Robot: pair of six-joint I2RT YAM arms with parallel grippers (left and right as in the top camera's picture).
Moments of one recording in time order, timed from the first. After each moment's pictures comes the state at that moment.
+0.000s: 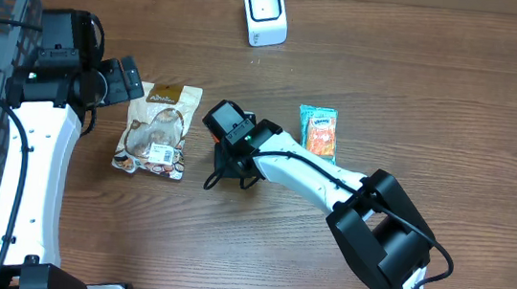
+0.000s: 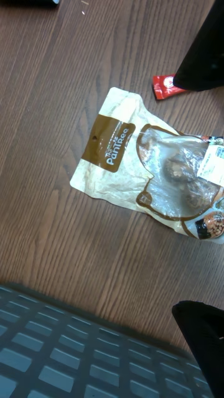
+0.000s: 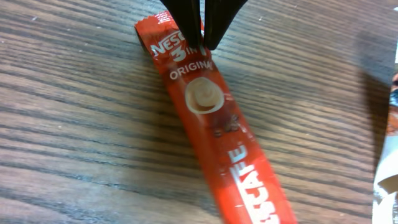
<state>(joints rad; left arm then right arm) 0.12 1.50 1.39 -0.91 -0.08 -0.25 0.83 2.09 1.47 -0.67 0.00 0.71</state>
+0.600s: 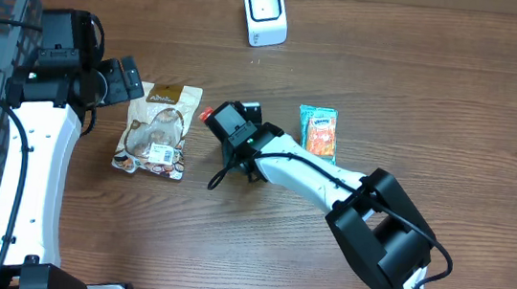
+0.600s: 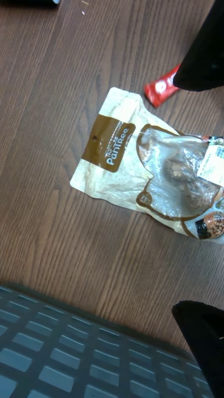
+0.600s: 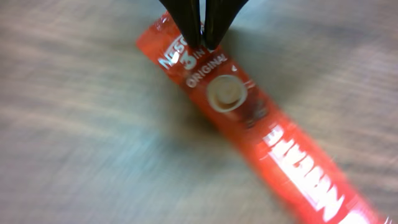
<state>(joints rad) 0.12 1.50 1.39 -0.91 -0.08 -0.25 0.81 2.09 1.43 -0.57 0.24 0.58</state>
